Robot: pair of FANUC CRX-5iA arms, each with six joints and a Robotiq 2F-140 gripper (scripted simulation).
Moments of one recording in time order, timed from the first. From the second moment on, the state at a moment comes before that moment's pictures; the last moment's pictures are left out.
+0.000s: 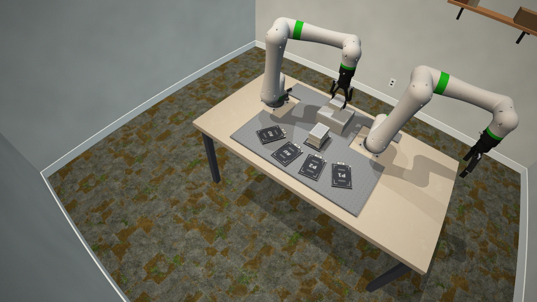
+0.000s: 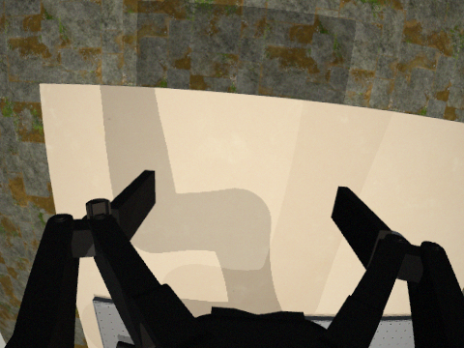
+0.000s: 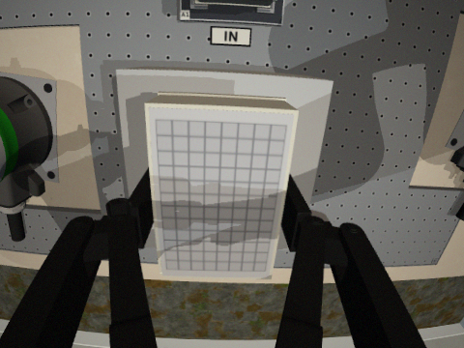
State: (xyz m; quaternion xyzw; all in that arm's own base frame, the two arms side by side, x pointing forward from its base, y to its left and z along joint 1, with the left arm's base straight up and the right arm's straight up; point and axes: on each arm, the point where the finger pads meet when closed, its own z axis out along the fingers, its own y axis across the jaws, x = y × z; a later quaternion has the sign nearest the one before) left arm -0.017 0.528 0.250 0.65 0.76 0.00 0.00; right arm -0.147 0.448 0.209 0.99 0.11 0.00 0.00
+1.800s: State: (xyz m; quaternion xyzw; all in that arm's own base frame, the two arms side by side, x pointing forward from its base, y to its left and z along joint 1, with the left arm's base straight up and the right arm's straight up) left arm -0.017 0.528 0.250 0.65 0.76 0.00 0.00; right arm -0.173 0.439 0.195 0.99 0.11 0.00 0.00
